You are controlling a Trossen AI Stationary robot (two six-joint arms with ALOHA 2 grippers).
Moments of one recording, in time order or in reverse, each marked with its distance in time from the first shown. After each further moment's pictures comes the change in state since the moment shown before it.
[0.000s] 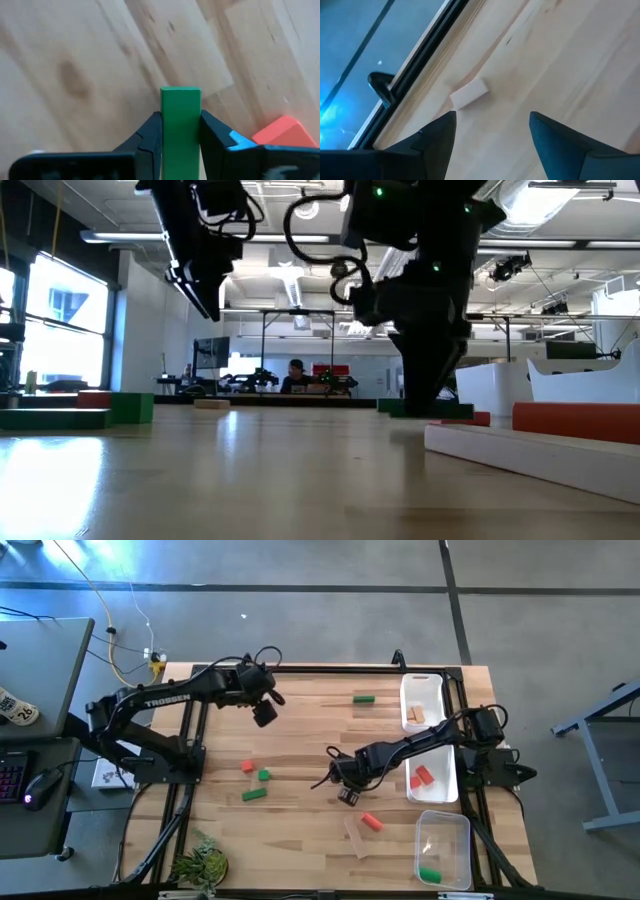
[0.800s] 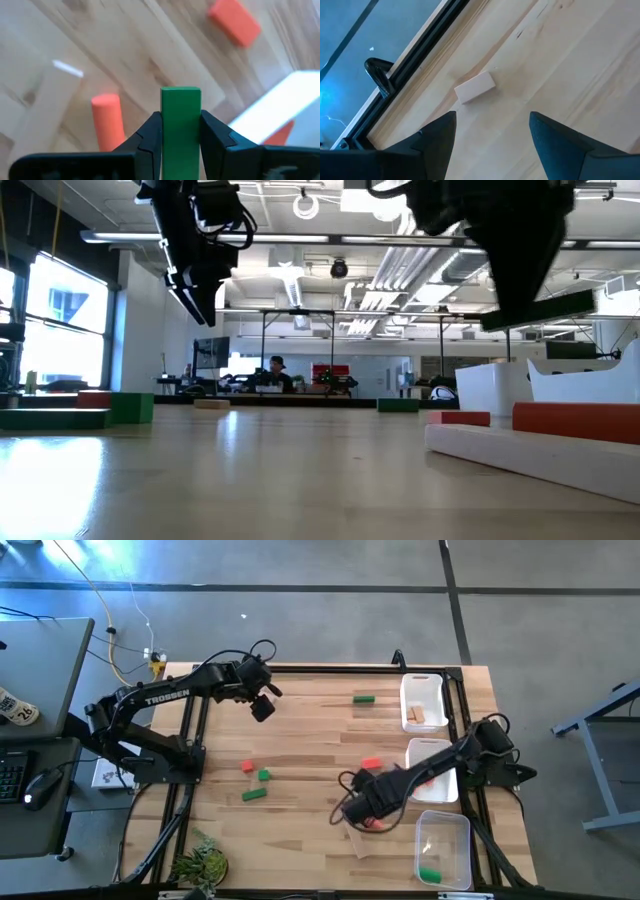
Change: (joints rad) left arm 0.091 0.000 -0.008 0.002 0.063 0.004; right arm 0.276 -0.003 0.320 -0.644 0.116 0.492
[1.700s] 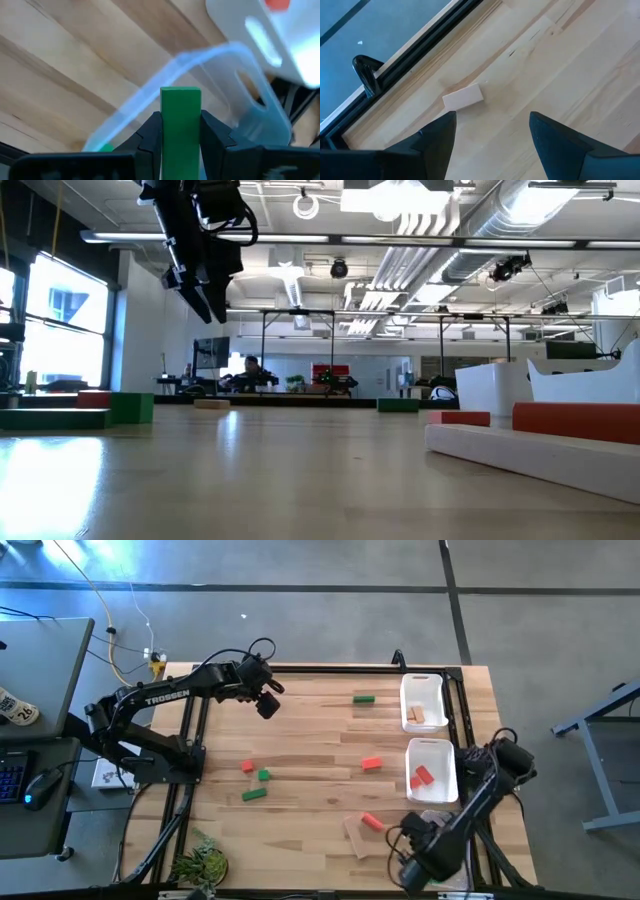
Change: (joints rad) left arm -0.005 0.000 0.000 0.059 0.024 -0.133; right arm 0.450 -0.002 -0.024 -0.150 -0.163 0.594
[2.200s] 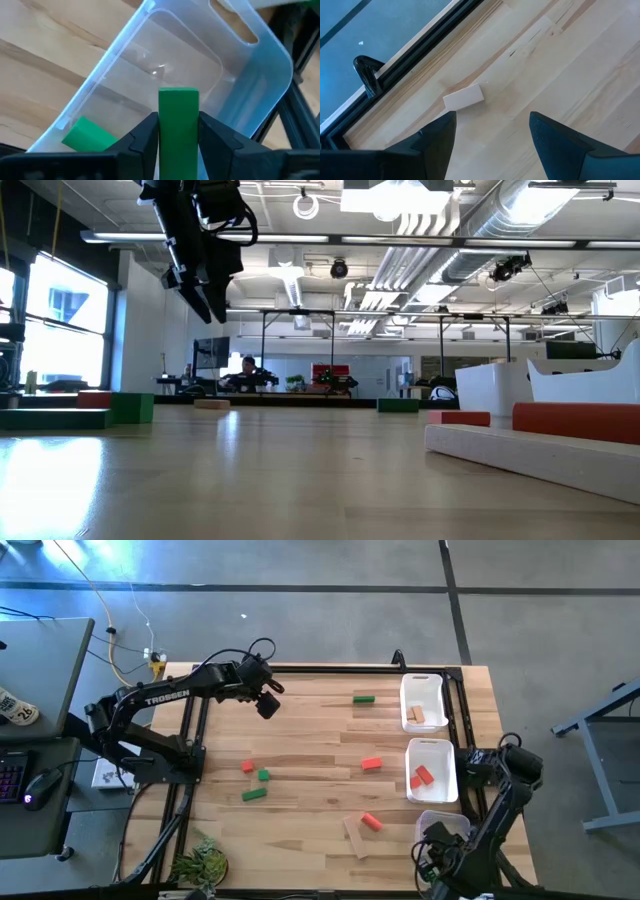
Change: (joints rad) left arm 0.000 0.000 0.000 0.000 -0.003 0.006; right arm 0.169 0.001 -0.023 0.004 -0.035 0.359
